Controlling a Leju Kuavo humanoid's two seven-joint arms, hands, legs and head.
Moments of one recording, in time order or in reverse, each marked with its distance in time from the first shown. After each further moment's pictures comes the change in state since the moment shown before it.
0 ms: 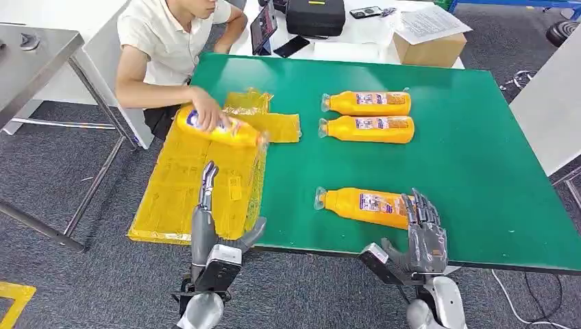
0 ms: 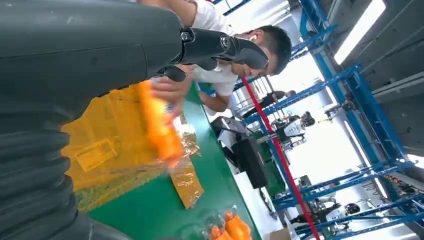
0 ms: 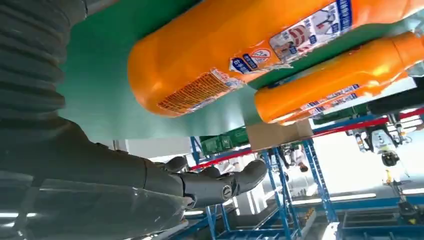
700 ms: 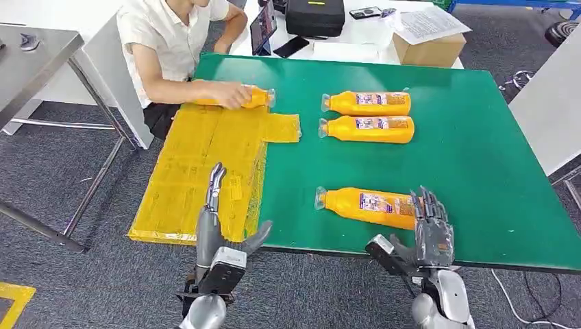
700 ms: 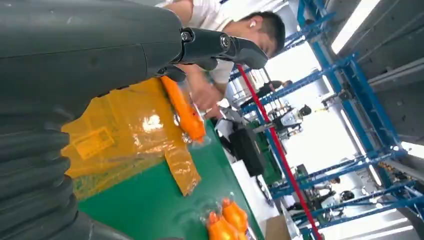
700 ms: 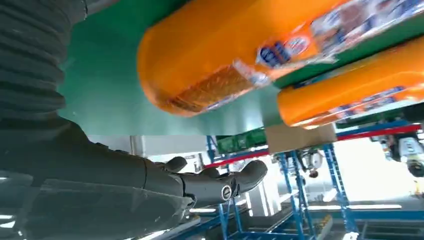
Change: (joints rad) left arm -0.003 0.013 -0.050 -0.003 0.009 -0.015 0.025; right arm -0.076 -0.047 0.021 0.094 0.042 0.002 0.090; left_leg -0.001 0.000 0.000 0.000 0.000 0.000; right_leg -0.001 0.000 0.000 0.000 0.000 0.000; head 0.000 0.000
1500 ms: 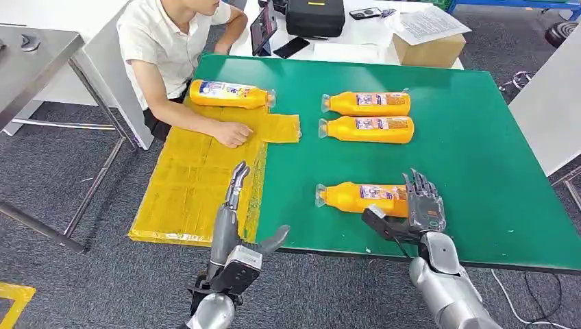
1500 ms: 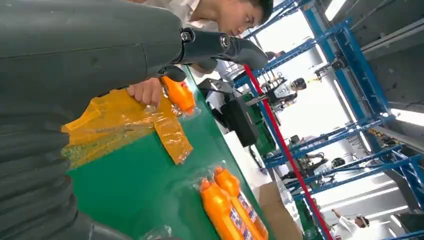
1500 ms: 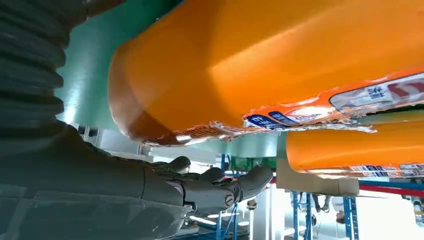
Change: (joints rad) left arm -0.036 0.012 -0.074 0.013 0.013 -0.052 0.052; right arm -0.313 -0.042 0.135 0.422 0.100 0.099 0.183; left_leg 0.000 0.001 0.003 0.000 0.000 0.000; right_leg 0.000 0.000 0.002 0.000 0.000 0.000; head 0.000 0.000
